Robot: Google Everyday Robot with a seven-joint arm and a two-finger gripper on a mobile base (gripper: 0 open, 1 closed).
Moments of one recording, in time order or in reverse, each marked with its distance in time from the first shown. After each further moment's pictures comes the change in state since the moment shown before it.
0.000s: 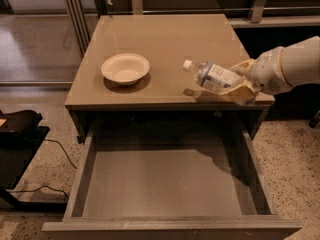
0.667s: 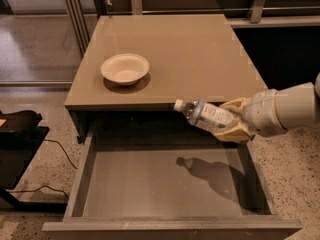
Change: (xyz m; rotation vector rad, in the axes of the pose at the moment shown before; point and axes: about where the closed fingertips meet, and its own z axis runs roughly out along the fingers) arm 0.041 0.088 0.012 -0.087 -0.005 -0.063
